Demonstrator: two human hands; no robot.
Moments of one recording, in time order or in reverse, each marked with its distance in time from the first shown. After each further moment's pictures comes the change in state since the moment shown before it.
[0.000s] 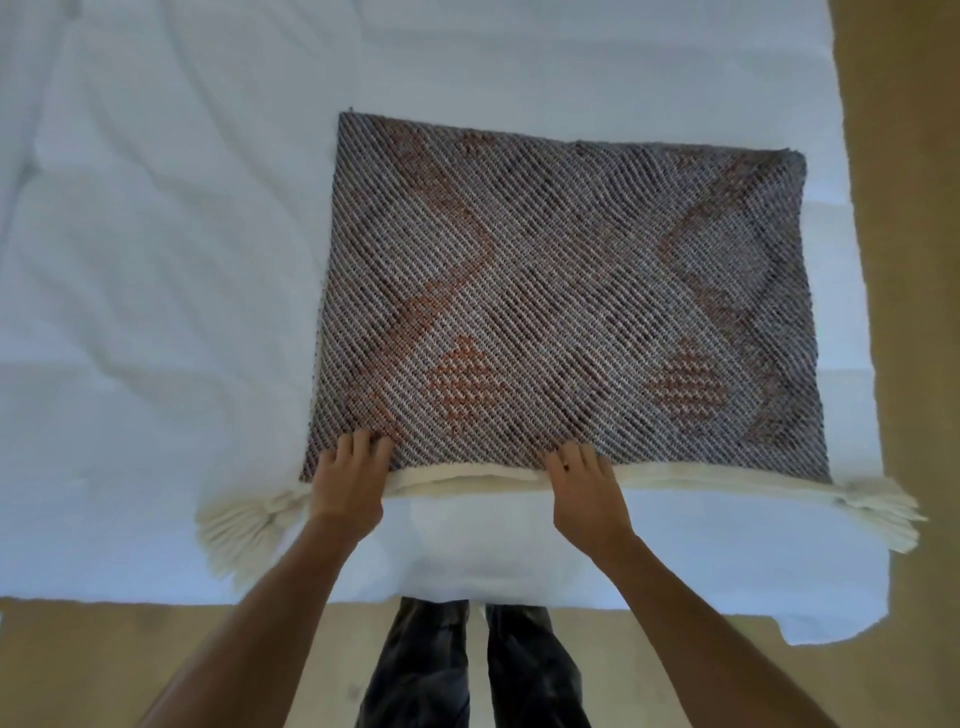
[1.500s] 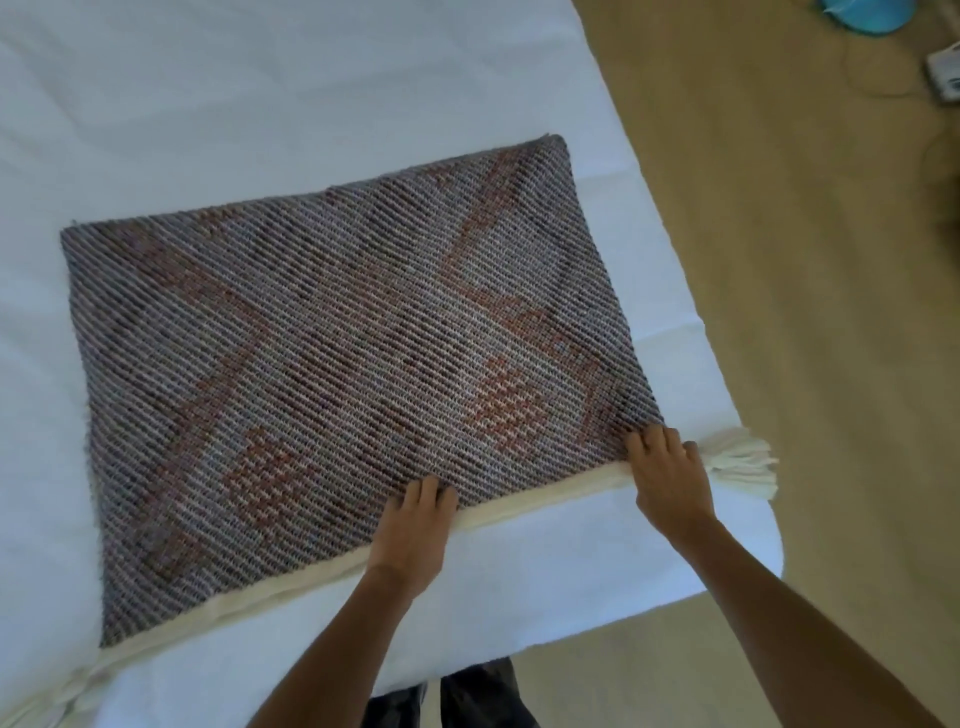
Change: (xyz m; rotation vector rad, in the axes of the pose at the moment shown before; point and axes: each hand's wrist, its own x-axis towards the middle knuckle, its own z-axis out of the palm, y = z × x) left_hand 0.075 0.243 -0.042 -0.018 0.025 0.434; right_hand -0.085 0.262 0.006 -0.182 -0.015 0.443
